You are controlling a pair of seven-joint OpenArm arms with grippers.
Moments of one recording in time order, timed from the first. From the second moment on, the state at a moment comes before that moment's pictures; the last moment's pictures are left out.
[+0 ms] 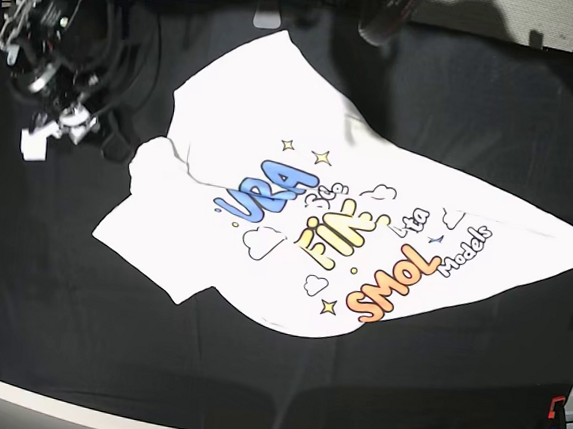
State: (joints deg) left arm -48.3 -51.3 7.4 40.0 -68.0 -39.3 68.3; right arm -3.2 13.7 41.4 69.1 61.5 39.2 -64.0
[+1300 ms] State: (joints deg) left arm -56.6 -58.5 7.4 40.1 -71.2 -39.5 70.2; right arm 4.6 36.2 41.4 65.1 47.1 39.5 -67.3
